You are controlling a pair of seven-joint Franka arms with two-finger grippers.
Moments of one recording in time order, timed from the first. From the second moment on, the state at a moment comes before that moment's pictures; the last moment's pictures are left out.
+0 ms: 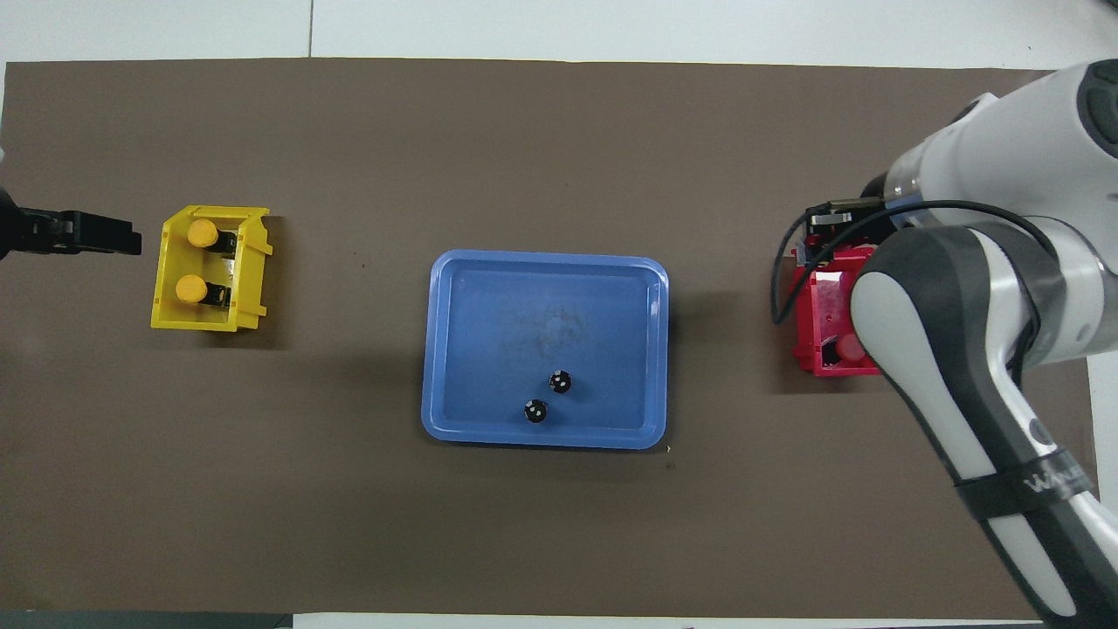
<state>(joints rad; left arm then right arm) -0.13 -0.04 0.09 -1.83 -0.02 1.94 0.06 0.19 0.14 0.04 -1.73 0.03 1.96 0.25</state>
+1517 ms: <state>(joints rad) -0.10 0.28 0.08 -1.91 -0.02 2.31 0.06 0.58 0.41 0.01 -1.61 -0.10 2.08 0.82</state>
